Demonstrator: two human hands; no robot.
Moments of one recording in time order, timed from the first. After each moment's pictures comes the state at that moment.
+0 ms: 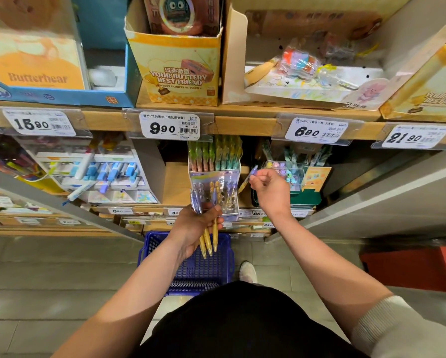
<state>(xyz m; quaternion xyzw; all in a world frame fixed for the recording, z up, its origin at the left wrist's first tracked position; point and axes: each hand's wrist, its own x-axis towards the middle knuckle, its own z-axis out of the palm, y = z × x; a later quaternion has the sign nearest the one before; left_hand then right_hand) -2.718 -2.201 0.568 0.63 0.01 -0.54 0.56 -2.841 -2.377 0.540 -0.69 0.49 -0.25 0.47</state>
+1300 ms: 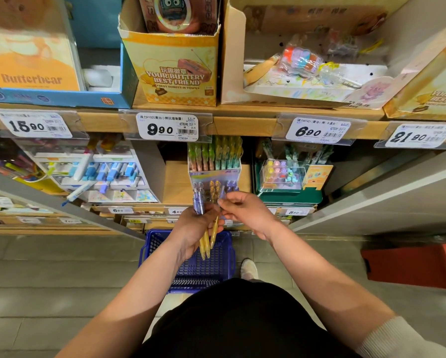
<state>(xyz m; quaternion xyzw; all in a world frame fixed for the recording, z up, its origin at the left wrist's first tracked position) -2.718 -2.201 0.559 0.62 0.00 -0.56 0.56 -2.828 -2.328 0.549 -0.54 0.41 -0.05 0.74</state>
